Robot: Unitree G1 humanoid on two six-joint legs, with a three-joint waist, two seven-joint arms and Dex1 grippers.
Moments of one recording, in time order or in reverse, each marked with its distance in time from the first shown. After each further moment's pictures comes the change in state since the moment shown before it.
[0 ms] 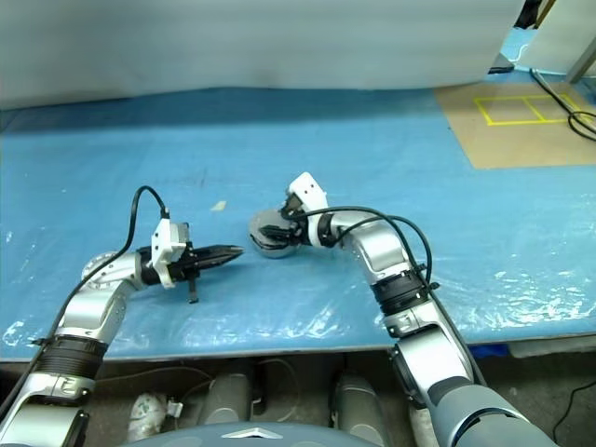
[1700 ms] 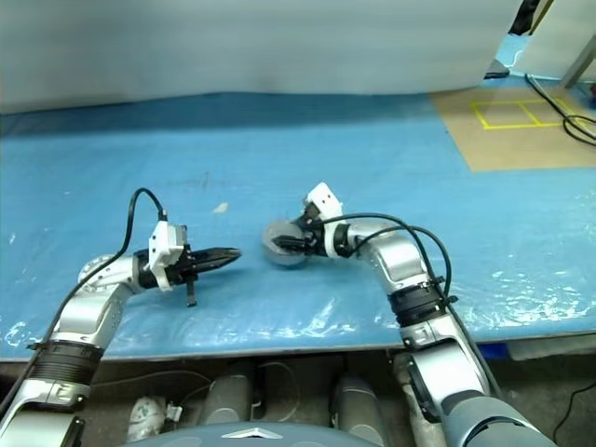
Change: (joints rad) left arm 0.032 0.009 0.001 -0.047 -0.012 0.025 0.010; right arm 0.073 -0.053 -0.040 -0.050 0.053 0.057 0.030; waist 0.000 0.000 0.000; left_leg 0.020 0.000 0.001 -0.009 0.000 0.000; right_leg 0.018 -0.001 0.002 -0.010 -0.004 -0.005
